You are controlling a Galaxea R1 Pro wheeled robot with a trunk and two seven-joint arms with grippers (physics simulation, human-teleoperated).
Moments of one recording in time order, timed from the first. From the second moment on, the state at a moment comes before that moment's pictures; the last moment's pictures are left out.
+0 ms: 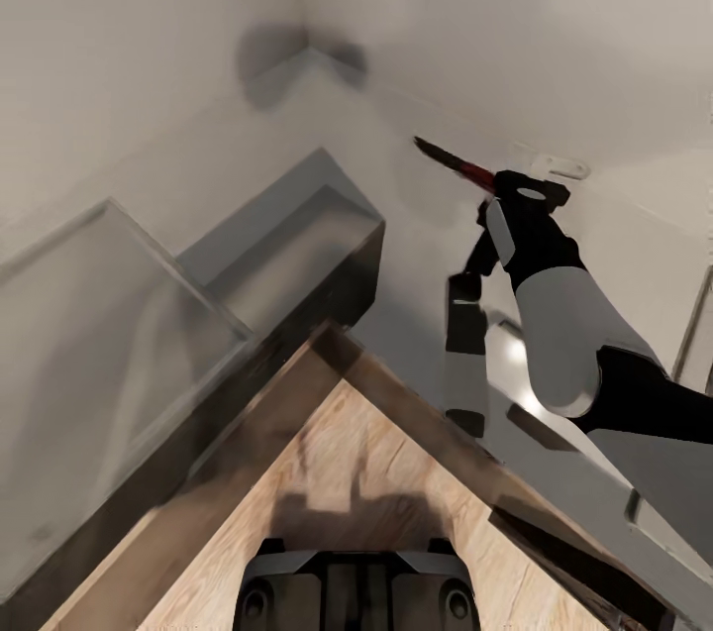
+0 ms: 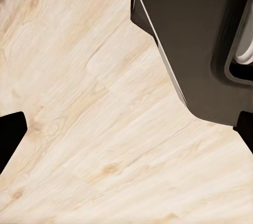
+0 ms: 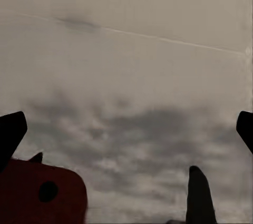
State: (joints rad) left arm 0.41 0.07 -0.22 -0.70 0.27 -0.36 0.19; right arm -1.49 0.09 -0.30 -0.57 0.18 0.17 -0.48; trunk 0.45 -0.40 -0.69
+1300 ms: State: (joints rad) left arm 0.41 0.07 -0.22 -0.70 0.27 -0.36 0.19; right arm -1.49 0.10 -0.30 -0.57 0.18 0.17 -0.50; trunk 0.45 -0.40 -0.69
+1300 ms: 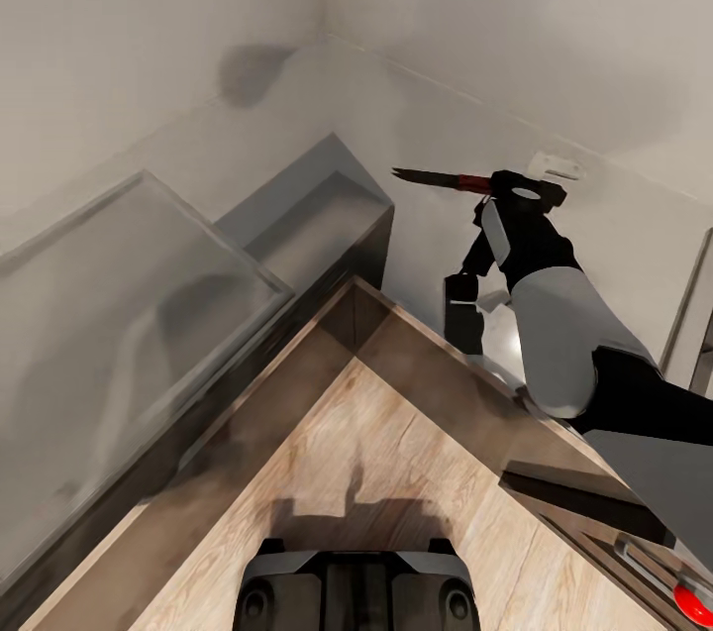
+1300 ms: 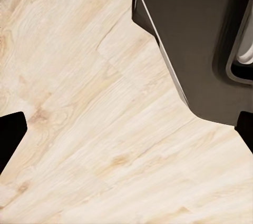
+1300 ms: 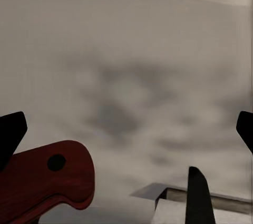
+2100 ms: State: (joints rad) left arm 0.41 0.07 -0.22 -0.69 0.27 -0.36 0.19; right arm -1.49 0.10 -0.30 -0.56 0.18 0.17 -0.57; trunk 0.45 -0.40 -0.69
